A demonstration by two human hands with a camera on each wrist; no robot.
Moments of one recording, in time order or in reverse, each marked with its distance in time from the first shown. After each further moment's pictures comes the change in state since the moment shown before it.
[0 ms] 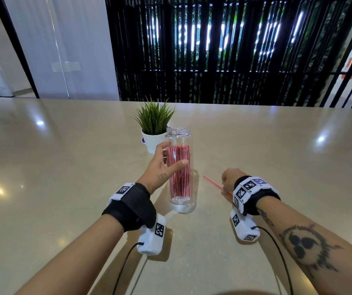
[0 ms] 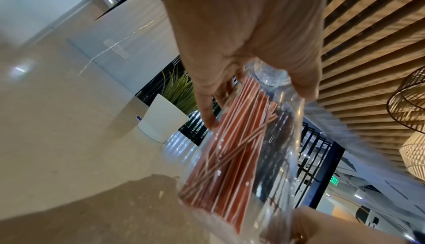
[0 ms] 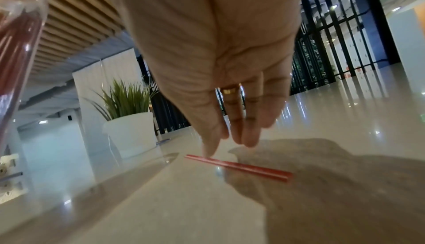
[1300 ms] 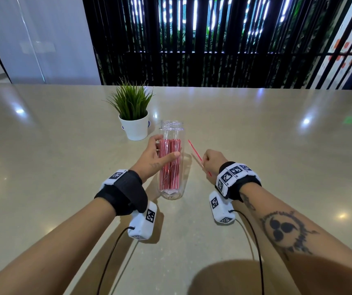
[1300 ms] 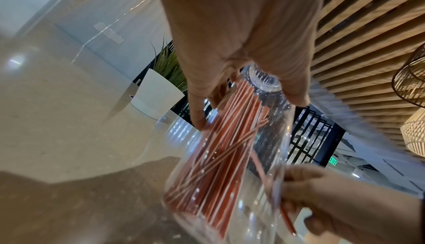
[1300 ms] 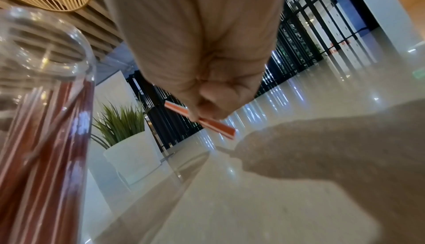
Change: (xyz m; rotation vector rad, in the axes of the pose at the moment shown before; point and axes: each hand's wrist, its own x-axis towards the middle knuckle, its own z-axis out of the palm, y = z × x) left_hand 0.014 -0.013 0.040 0.081 -0.070 -0.074; right_hand 0.010 0.018 0.007 0.407 0.117 -0.141
